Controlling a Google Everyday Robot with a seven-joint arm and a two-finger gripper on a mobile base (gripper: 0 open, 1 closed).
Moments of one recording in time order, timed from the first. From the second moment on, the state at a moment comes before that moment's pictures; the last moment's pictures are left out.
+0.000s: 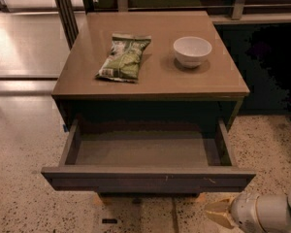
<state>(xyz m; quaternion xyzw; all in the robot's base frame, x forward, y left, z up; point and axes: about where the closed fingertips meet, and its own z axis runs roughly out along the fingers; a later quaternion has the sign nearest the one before) 0.347 -0.194 0.576 -0.37 0.85 0.26 0.28</state>
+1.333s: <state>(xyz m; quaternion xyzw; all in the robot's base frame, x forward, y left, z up) 0.418 -0.195 0.536 -0.41 0.85 0.22 0.26</state>
